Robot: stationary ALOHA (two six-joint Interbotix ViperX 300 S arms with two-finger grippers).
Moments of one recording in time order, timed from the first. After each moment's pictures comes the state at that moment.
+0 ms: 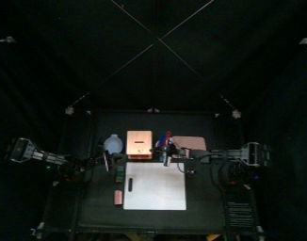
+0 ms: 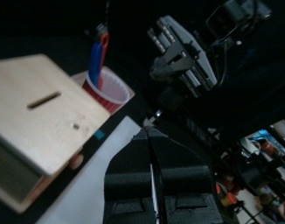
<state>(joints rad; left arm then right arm) -0.13 -0.53 1.27 -0.69 -0.73 -0.20 -0.25 -0.04 0.69 -0.17 -0.50 -0.01</state>
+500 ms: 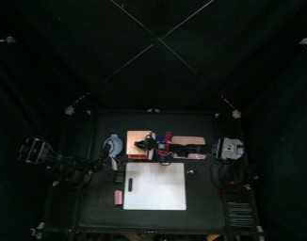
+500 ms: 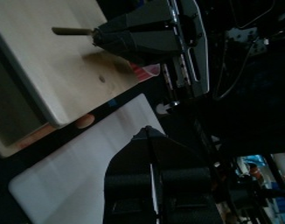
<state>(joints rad) -0.15 -0.28 1.20 -0.75 -0.77 -0.51 -0.30 0.32 0.38 -0.20 -0.51 -0.01</state>
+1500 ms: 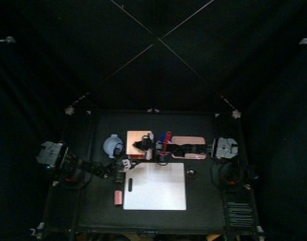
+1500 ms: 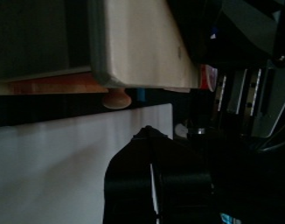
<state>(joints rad) -0.18 0.03 1.00 -0.98 -0.75 -0.82 -0.30 0.39 0.35 -0.20 -0.47 -0.01</state>
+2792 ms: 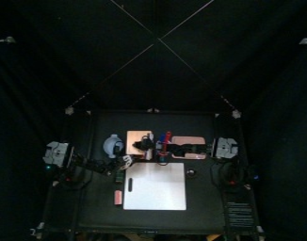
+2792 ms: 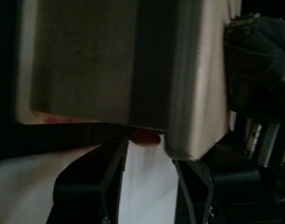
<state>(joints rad) -0.07 0.11 0.99 -0.98 -0.75 -0.91 -0.28 0.39 0.34 -0.23 -0.47 0.00</state>
